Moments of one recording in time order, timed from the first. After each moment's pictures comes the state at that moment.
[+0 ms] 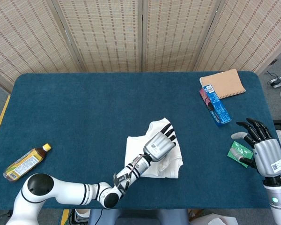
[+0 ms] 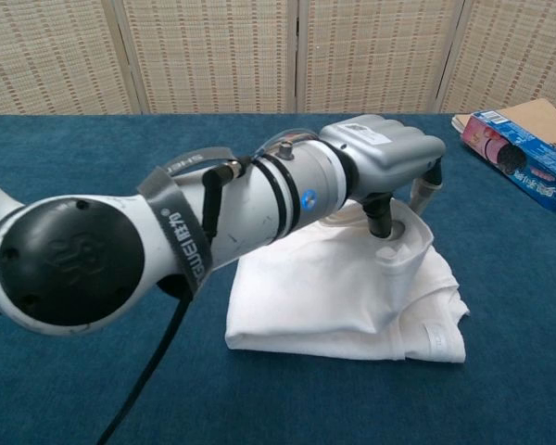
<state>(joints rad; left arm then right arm) -1.25 -1.91 -0.32 -1.40 0.87 0.91 0.86 0.17 -1.15 0.11 -1.56 -1.66 1.65 0.12</state>
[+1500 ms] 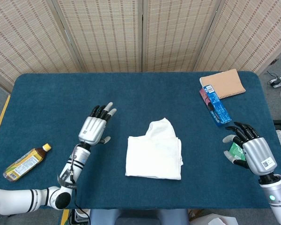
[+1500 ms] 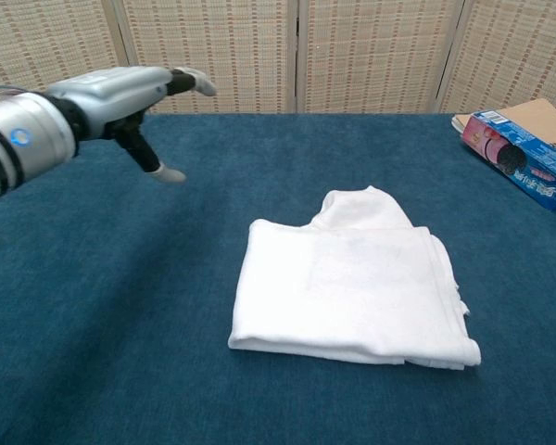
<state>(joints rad) -0.86 -1.51 -0.15 -1.65 0.94 1.22 0.53 0.21 -1.07 0.07 -1.61 -1.69 1.51 0.12</state>
